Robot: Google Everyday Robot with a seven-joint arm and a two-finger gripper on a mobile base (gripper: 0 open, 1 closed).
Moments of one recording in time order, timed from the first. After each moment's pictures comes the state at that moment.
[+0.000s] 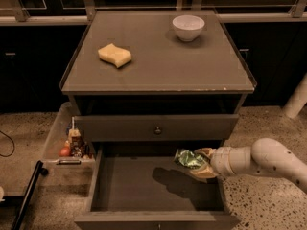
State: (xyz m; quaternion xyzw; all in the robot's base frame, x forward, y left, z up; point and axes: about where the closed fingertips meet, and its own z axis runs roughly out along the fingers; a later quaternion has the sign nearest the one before) arm 0.513 -0.185 0.549 -0.54 0.73 0.18 0.37
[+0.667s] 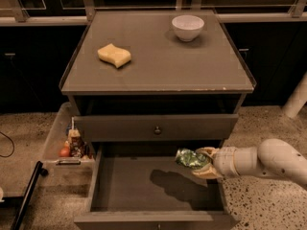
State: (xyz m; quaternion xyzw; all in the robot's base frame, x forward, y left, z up) arm 0.499 -0.182 0.573 -0.55 0.72 0.17 0.38
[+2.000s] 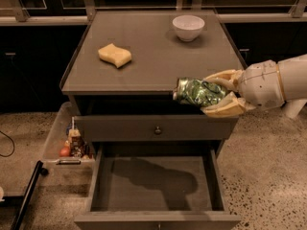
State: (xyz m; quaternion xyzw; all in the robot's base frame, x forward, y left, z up) arm 0.494 -0.152 0.892 -0.63 0.61 0.18 0.45
